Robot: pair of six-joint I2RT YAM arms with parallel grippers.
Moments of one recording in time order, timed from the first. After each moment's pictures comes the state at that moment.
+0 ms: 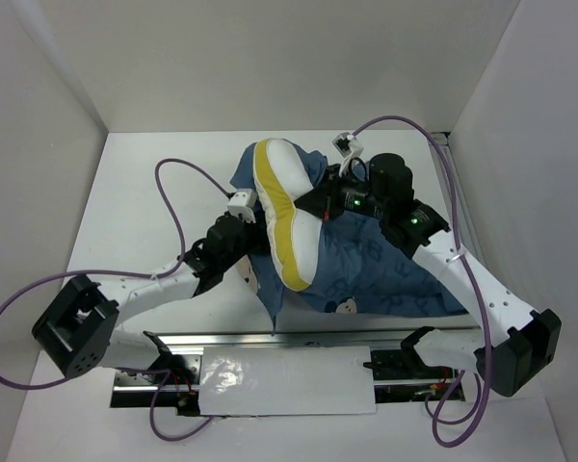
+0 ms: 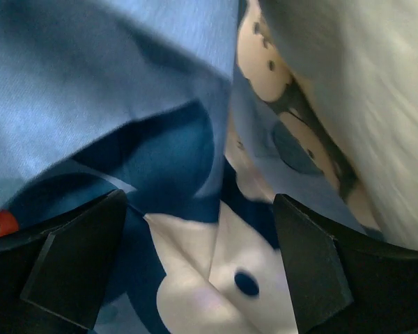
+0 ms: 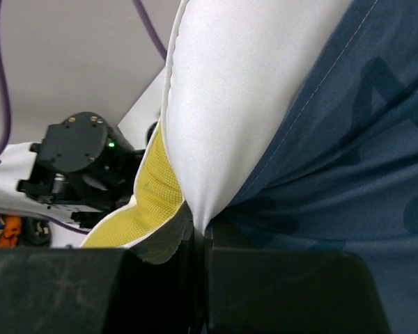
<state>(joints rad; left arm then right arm) -0.69 1.31 0.64 0.37 -0.11 -0.56 0.54 1.18 1.15 -0.20 -0.49 0.45</state>
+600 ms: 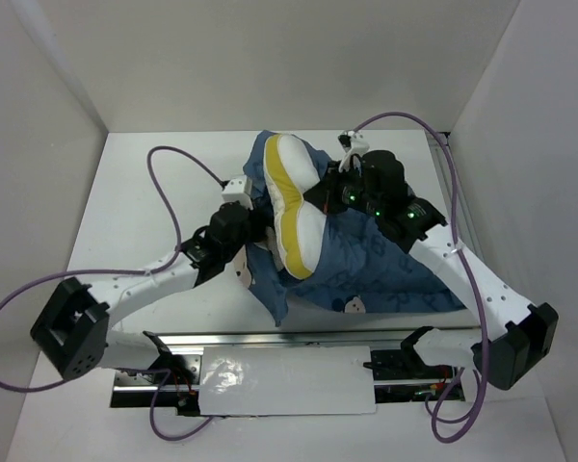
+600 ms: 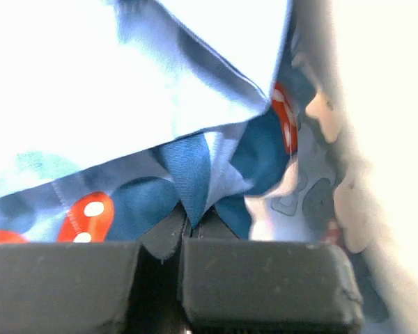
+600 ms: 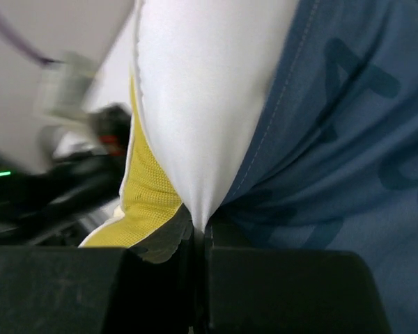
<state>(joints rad) -0.70 1.35 0.80 0.18 -0.33 -0.54 0.55 1.20 1.21 -0.34 -0.25 0.43</state>
